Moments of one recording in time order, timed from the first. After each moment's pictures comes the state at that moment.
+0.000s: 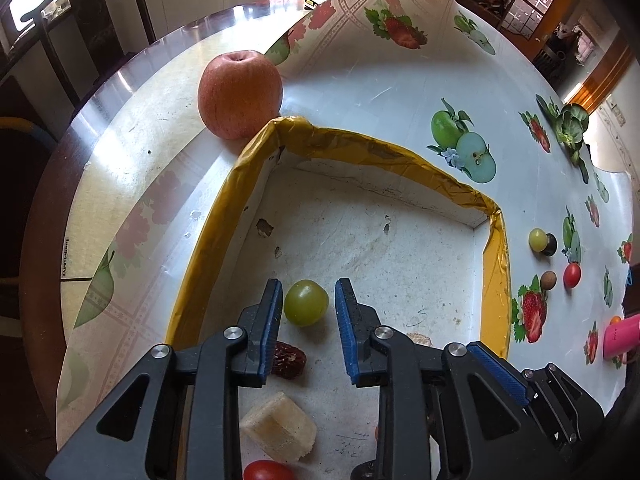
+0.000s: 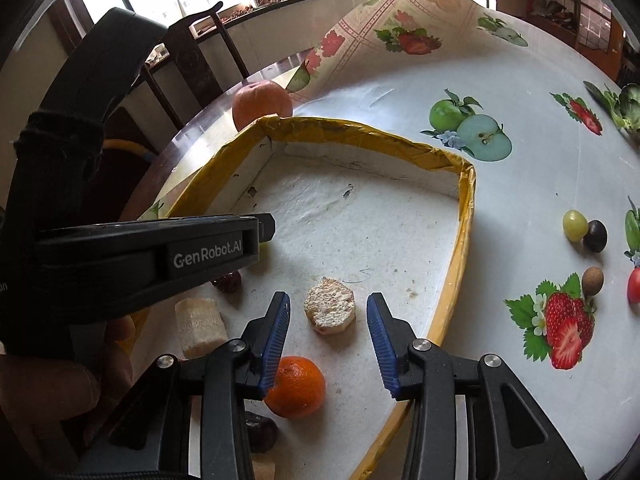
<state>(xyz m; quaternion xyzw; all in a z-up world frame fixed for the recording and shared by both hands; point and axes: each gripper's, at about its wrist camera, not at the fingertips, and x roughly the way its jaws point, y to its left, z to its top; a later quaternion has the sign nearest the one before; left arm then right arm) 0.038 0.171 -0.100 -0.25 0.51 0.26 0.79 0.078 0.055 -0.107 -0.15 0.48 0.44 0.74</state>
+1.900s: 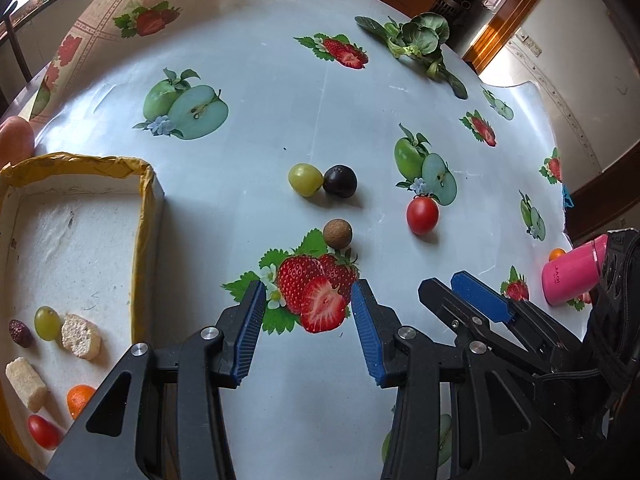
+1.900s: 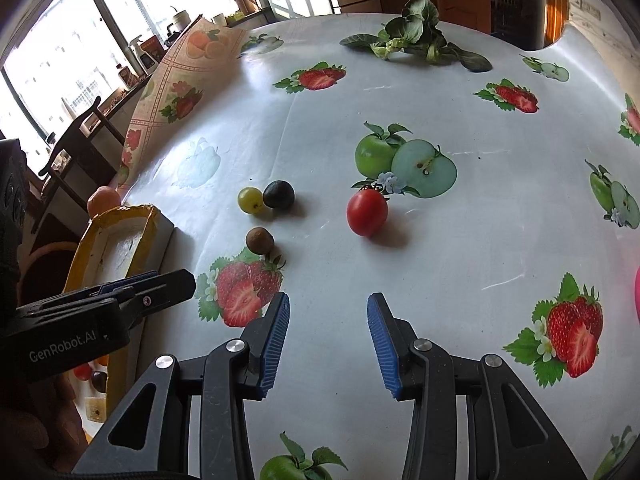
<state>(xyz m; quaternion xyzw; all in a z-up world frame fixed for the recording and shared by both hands) 0.151 -0.005 -0.089 -0.22 0.52 0.09 0.82 0.206 -0.156 -0.099 -0.04 0.50 0.29 0.82</state>
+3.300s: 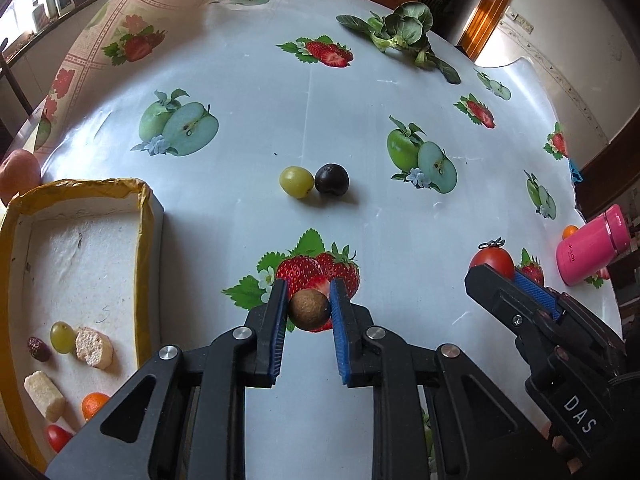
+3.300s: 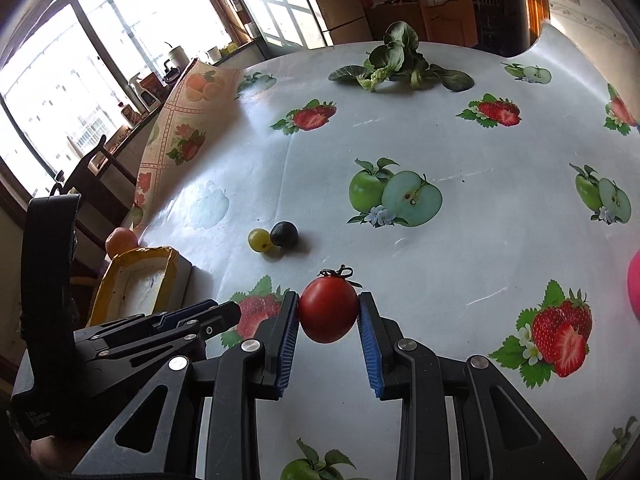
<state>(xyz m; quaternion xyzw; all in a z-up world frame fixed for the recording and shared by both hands) 0.141 -0.015 -0.081 -0.16 0.52 0.10 0.83 0.204 -0.175 -0.071 0.02 0.47 0.29 0.83</state>
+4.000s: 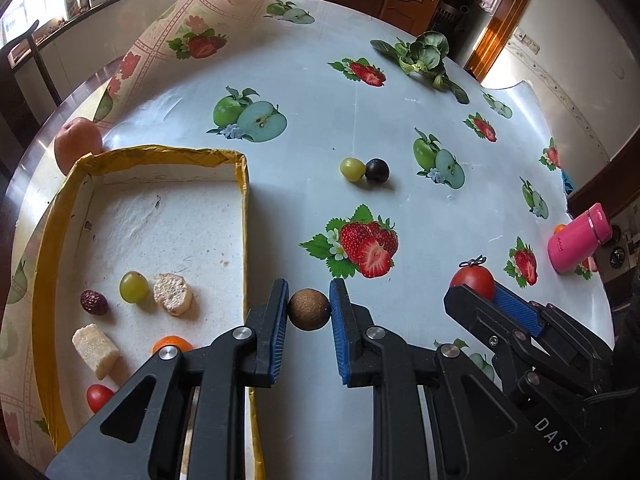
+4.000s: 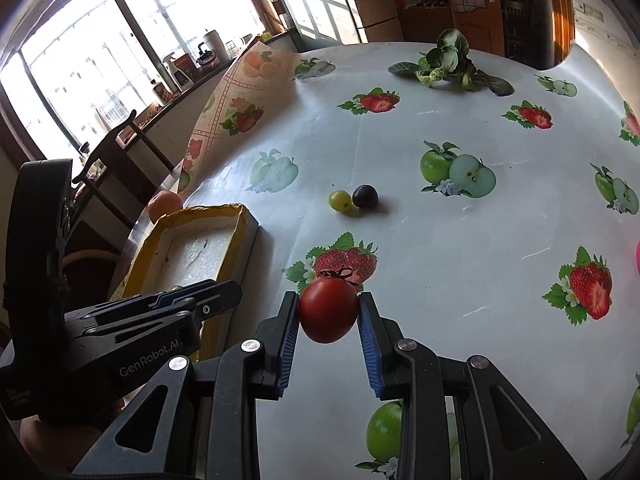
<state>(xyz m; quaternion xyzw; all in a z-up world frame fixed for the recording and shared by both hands) 0.075 0.017 -0.056 -0.18 0.50 0.12 0.84 0.131 -0.137 -0.053 0.00 0.47 0.33 0.82</state>
